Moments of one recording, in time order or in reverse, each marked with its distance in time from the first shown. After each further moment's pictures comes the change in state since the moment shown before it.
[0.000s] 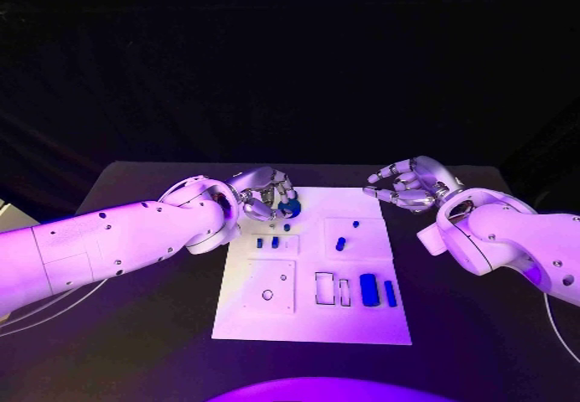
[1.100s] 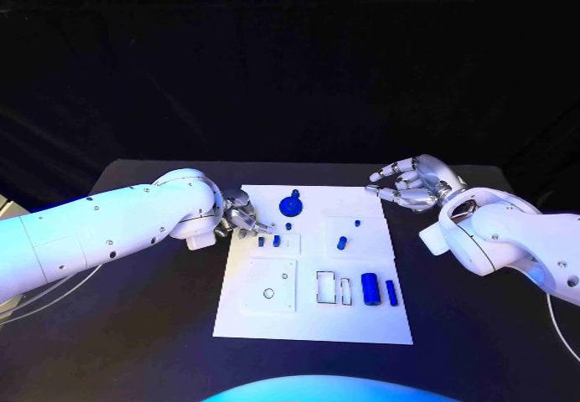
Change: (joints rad) left arm 0.016 -0.029 0.041 -0.030 0.162 0.452 -0.522; left_hand -0.436 0.059 -0.079 0.076 -0.013 0.155 -0.069 0.073 0.220 0.420 -0.112 0.241 0.248 0.435 -0.110 0.370 0.640 -0.074 0.384 -0.098 0.399 0.491; right arm 0.002 -0.002 0.000 0.009 0.000 -0.004 -0.002; right_hand 0.000 0.000 0.000 0.000 0.000 0.000 0.000 -0.004 0.000 0.000 0.000 0.000 0.000 0.000 0.000 0.000 -0.001 0.000 0.000 0.000 0.000 -0.001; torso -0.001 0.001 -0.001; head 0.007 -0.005
